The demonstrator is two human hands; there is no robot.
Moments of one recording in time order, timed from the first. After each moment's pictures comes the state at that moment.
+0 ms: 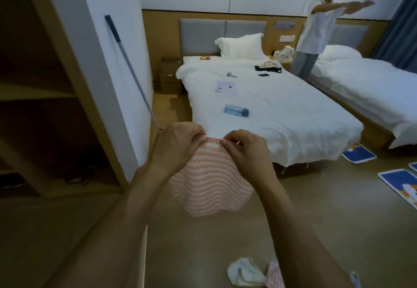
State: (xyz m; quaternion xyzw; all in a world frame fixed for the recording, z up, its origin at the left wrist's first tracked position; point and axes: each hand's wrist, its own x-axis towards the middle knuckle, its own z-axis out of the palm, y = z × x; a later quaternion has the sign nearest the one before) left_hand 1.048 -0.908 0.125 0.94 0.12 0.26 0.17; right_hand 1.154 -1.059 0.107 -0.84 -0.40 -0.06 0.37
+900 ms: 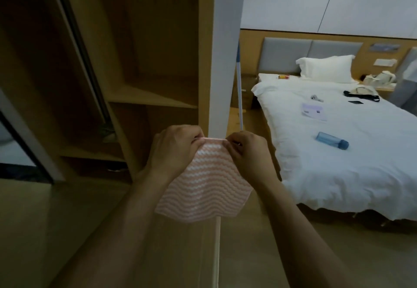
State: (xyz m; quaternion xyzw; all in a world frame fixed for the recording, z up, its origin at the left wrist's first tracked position) left_hand 0.778 -0.601 0.145 0.91 0.28 0.30 0.09; right_hand 0.931 -0.707 0.129 -0.76 -0.54 -0.07 0.35
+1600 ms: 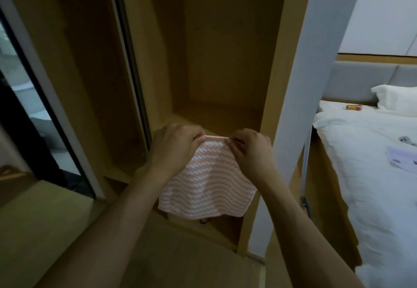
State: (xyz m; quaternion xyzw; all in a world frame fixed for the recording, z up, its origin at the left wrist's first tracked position) left_hand 0.780 -0.341 0.184 0.87 0.37 0.31 -0.02; right_hand 0.958 -0.411 0.160 -0.68 -0.62 -0.09 0.38
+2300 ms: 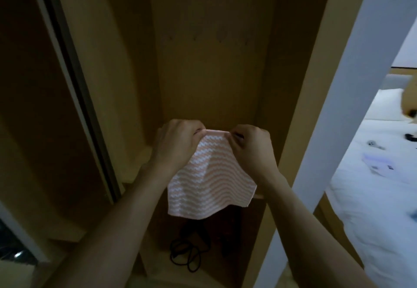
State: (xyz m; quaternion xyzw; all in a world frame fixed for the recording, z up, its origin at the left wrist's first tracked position) left_hand 0.865 -0.076 0.197 0.89 0.28 0.36 0.06; right_hand 1.017 -0.182 0.183 -0.73 -0.54 -0.15 0.39
